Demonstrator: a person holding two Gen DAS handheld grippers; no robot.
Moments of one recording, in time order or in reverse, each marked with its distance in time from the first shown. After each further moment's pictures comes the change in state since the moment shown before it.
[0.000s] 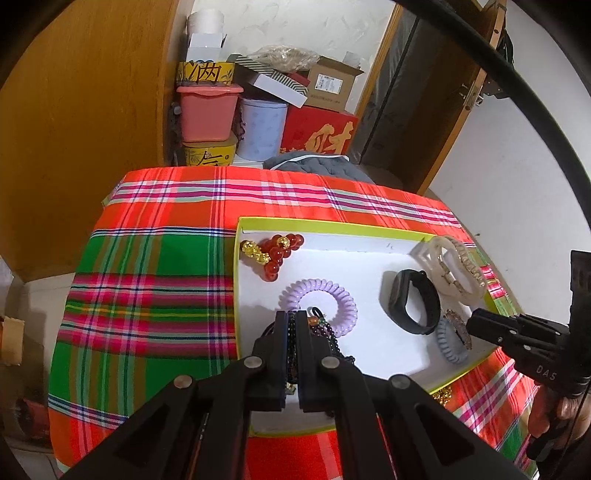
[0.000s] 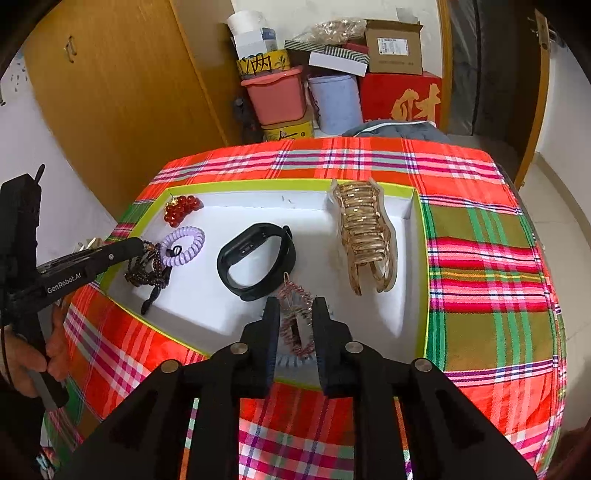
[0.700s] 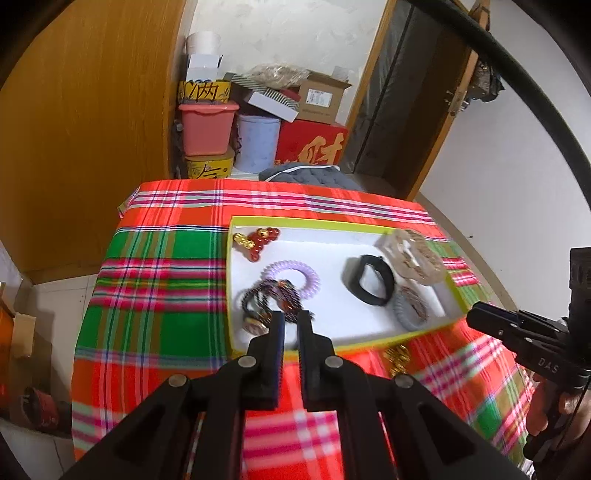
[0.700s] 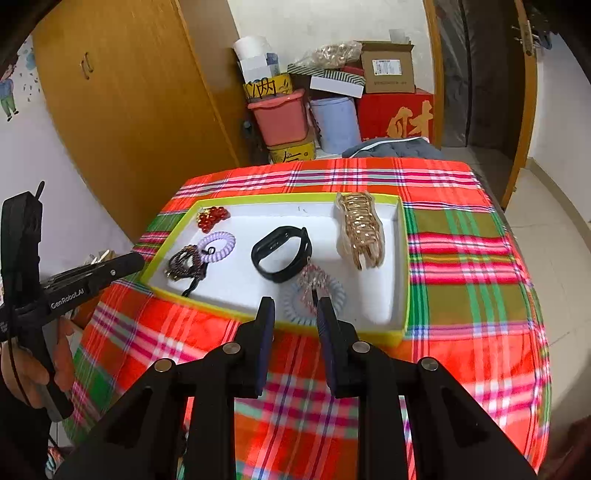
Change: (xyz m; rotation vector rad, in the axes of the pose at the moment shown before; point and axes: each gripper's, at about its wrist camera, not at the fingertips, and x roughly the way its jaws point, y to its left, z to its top) left arm -0.070 -0.028 -0.029 0.025 -0.058 0.002; right arm -0.063 0.014 -0.026 0.024 -0.080 0.013
